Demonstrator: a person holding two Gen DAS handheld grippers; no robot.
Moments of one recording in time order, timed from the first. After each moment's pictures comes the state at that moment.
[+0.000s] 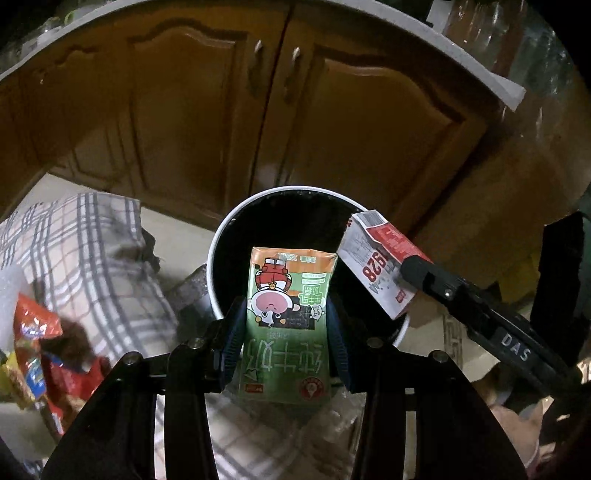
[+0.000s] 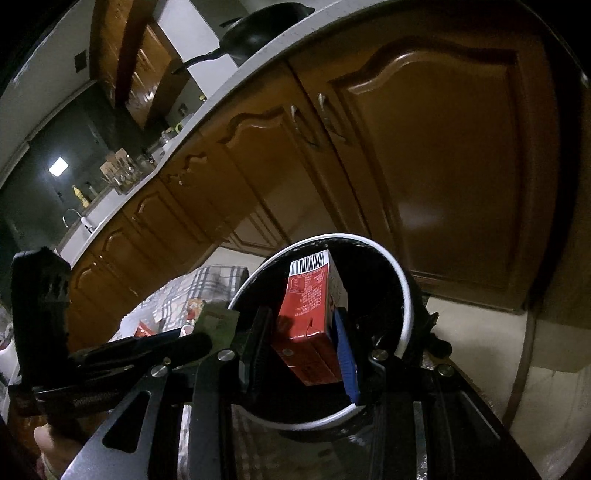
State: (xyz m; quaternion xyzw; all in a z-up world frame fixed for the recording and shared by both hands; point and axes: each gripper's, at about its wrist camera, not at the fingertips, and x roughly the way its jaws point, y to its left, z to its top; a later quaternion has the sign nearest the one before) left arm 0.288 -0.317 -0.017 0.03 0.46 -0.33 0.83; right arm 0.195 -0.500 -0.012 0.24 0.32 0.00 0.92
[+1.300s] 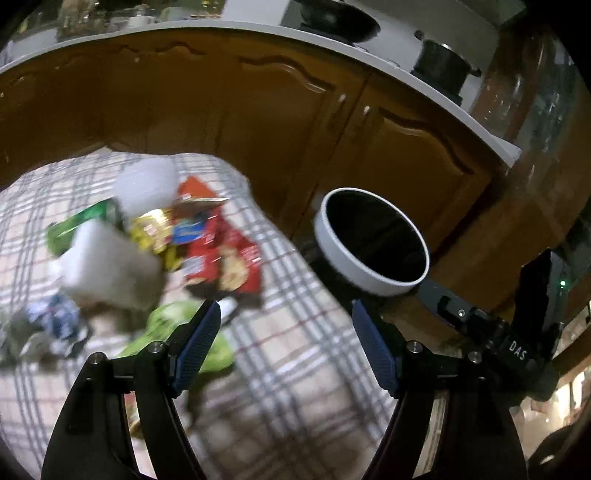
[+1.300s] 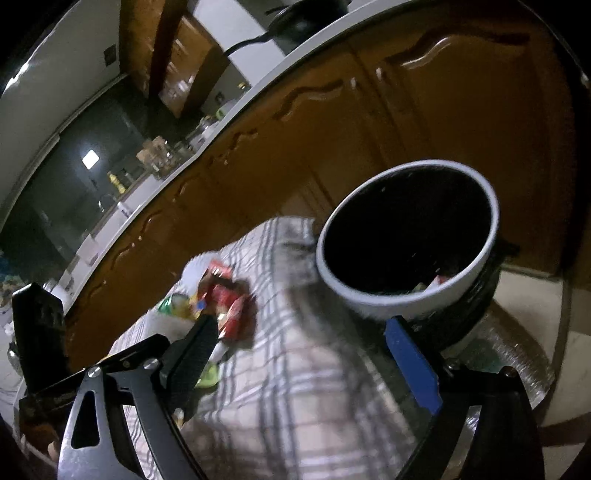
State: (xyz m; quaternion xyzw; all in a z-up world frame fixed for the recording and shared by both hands) left arm 0.189 -0.136 -0.016 -0.08 0.40 -0.25 0.88; right arm 0.142 -0.397 -0.019 0.26 0.32 0.08 0.91
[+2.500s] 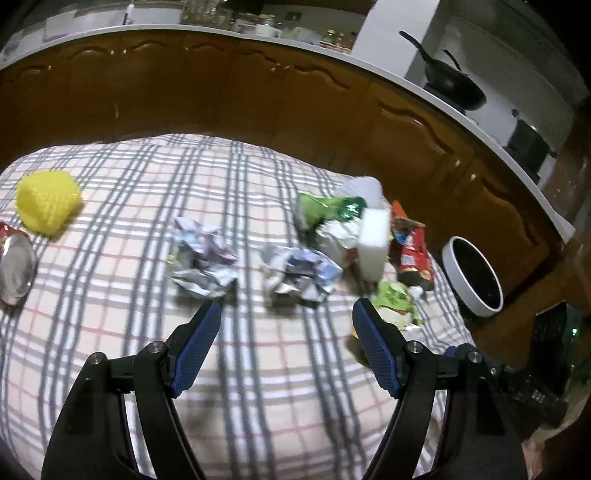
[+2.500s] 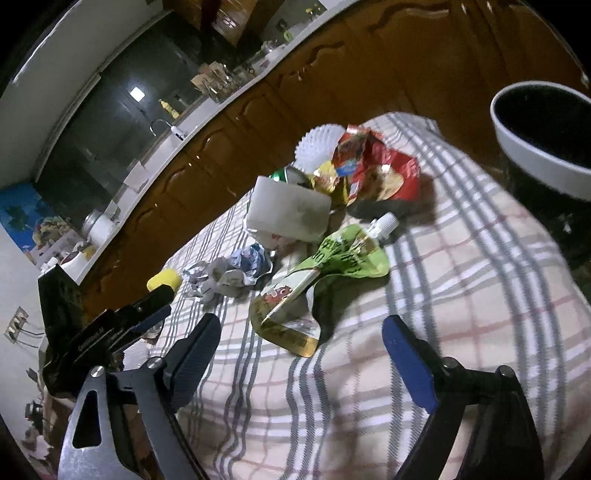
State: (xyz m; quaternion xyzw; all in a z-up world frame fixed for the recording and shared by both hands) left arm 0.144 0.067 -0.036 -0.15 0.38 -0.08 0.91; right arm 0.138 -0.238 -0.045 0.24 0.41 0.21 0.85
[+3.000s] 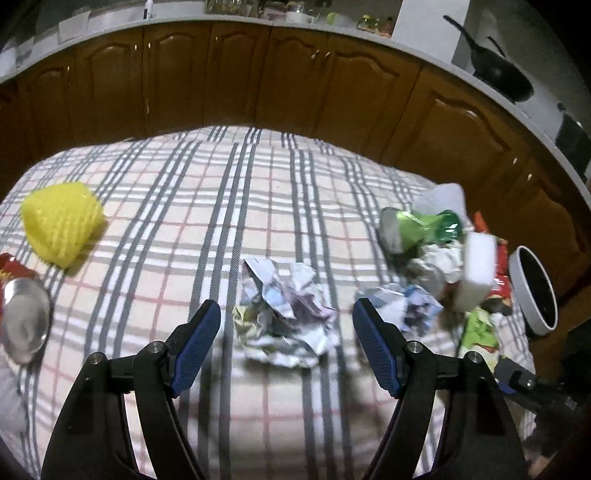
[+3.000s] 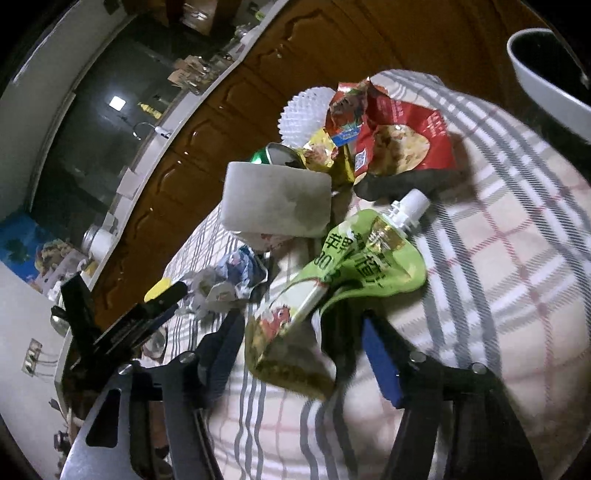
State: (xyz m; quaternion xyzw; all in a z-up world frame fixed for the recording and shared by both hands) left arm 0.214 0.100 -0.071 -0.11 0.42 -0.01 0.90; right arm 0.187 -0.218 -0.073 0.30 0.45 0.21 0.82
